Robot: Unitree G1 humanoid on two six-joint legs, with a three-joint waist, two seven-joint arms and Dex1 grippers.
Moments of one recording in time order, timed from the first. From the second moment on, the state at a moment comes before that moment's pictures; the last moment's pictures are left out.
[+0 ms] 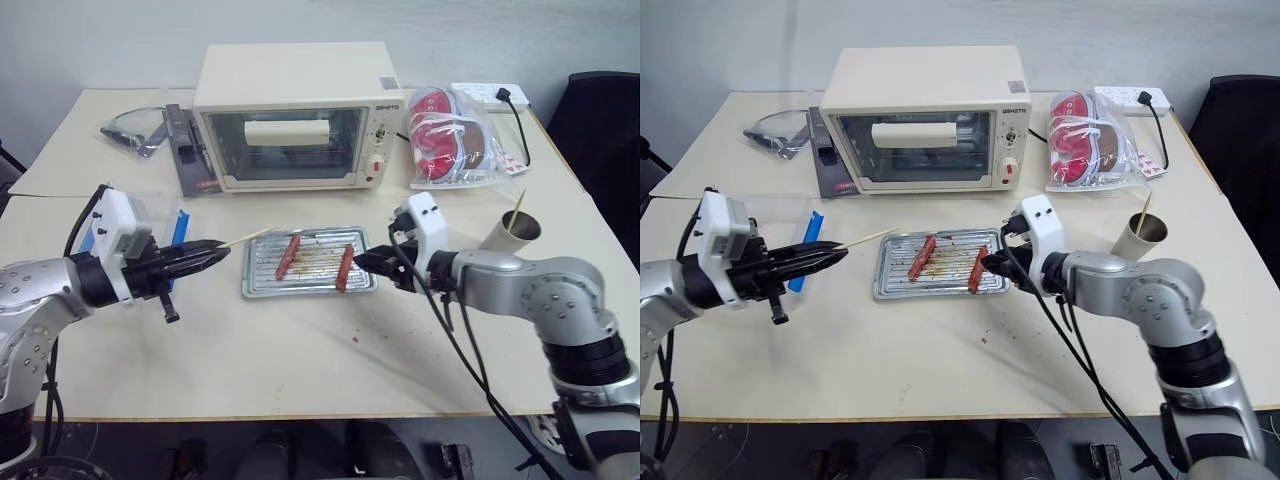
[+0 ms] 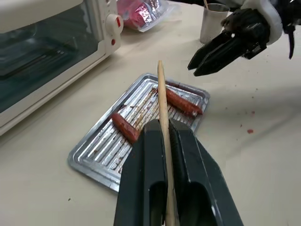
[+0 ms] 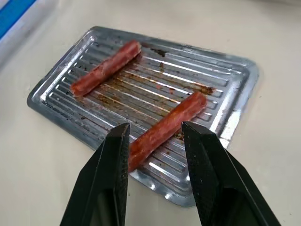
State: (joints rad) left arm -0.17 0.91 0.41 -0.44 -0.73 0.68 -0.88; right arm -0.64 -0.59 0.15 -0.30 1.17 1.13 -0.11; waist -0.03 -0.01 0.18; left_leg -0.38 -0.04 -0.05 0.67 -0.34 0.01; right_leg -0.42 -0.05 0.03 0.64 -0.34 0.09
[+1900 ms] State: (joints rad) left arm -0.17 0.96 0.41 -0.48 -0.76 0.68 -0.89; right arm -0.64 -0.33 0.31 -0.19 0.41 1.07 0.23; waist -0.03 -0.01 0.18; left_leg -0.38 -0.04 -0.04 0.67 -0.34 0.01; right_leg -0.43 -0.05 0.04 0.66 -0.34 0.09
